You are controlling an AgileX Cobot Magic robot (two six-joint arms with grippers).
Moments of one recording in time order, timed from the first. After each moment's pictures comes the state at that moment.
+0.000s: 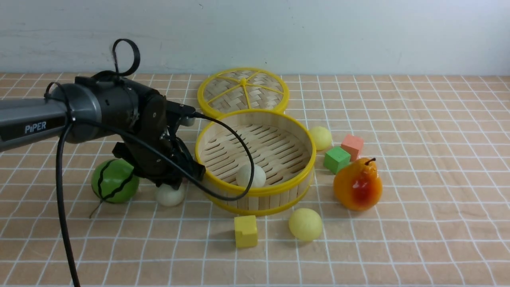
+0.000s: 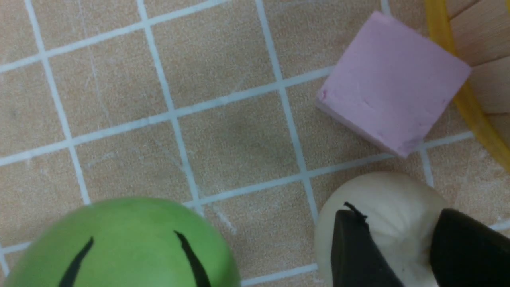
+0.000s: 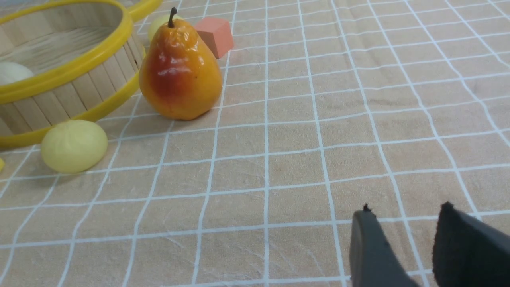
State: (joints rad) right arm 0.03 -0.01 0.02 0.07 0.39 0.08; left arm -0.33 1.97 -1.40 0.16 0.66 -0.16
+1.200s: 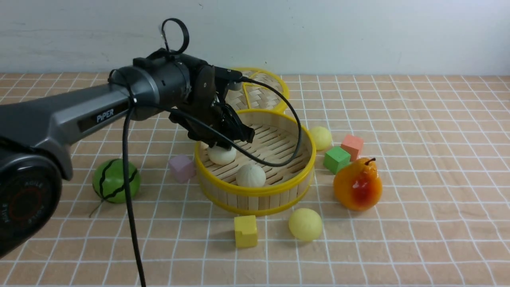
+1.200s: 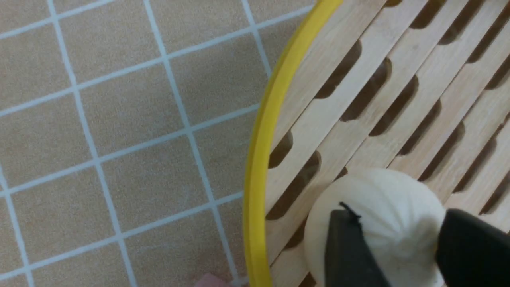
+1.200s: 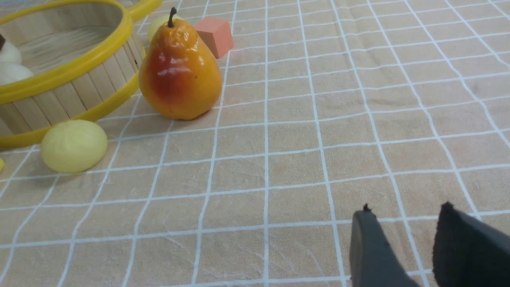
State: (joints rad) right arm 0.03 -0.01 0.02 0.07 0.39 0.08; left arm -0.42 2.16 -1.80 0.09 0.70 -0.12
